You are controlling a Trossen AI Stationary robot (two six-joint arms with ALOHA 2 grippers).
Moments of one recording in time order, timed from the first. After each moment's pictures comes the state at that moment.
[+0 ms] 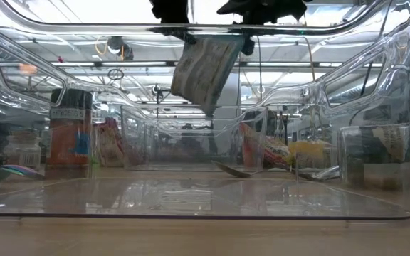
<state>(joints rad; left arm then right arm) 0.13 1.65 1.68 -0.93 -0.06 0.13 -0.42 1.51 1.41 -0.41 -0.71 0.25</state>
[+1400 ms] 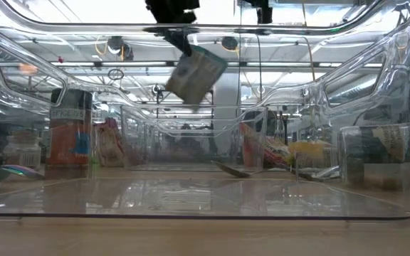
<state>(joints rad) 0.29 1.65 1.68 -0.76 -0.47 0.24 -0.40 1.33 1.41 -0.26 -0.45 1.01</state>
